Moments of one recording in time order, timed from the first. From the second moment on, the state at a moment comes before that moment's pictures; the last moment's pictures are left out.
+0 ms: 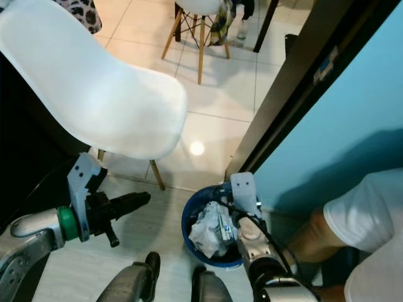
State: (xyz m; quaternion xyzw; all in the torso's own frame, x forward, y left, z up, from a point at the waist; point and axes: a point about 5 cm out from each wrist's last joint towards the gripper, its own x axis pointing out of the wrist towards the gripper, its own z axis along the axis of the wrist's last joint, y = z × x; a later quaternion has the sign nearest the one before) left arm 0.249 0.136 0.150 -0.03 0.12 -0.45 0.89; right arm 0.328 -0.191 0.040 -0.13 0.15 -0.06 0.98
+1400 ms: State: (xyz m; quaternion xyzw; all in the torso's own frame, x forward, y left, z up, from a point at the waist) left arm 0.301 0.157 0.121 0.09 -0.02 0.00 1.00; right arm 0.328 -0.112 0.102 0.00 -0.07 0.05 1.00
